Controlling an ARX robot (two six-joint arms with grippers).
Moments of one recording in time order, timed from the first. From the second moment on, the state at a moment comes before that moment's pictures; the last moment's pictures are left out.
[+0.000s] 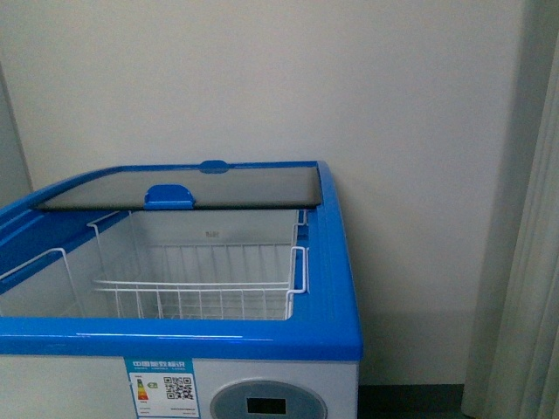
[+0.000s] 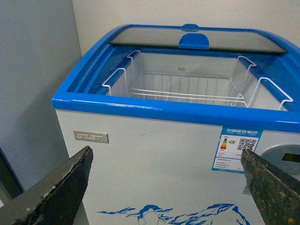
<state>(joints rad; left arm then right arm) 0.00 0.01 0.01 0.00 0.00 0.00 0.12 1.28 0.17 0.99 0.13 -0.03</state>
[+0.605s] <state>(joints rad) 0.00 0.01 0.01 0.00 0.00 0.00 0.00 0.04 0.02 0.04 0.00 -0.01</state>
